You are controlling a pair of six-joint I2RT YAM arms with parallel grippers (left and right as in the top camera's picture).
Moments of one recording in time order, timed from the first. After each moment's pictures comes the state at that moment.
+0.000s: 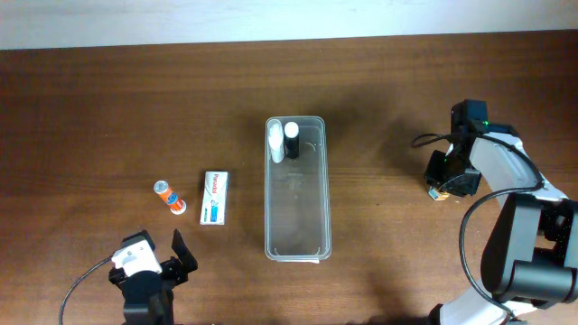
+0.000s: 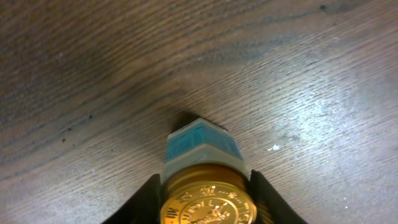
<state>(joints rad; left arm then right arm) -0.02 0.02 0.17 -0.66 -0.27 -0.27 -0.19 1.81 1.19 -0.89 0.07 0.29</state>
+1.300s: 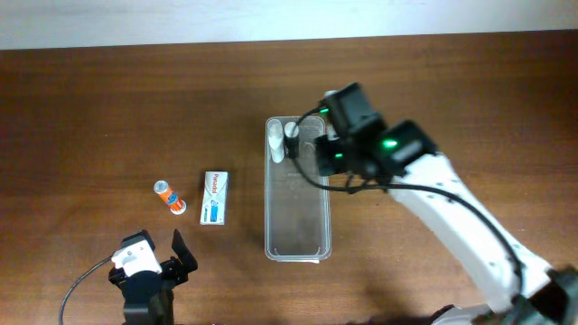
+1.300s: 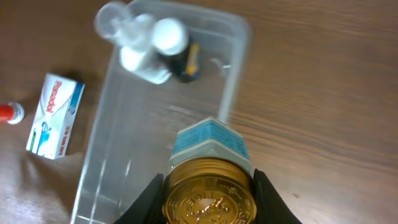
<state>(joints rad) -0.02 0.02 0.17 -0.66 -0.27 -0.27 0.57 1.61 1.48 -0.96 0.05 0.34</state>
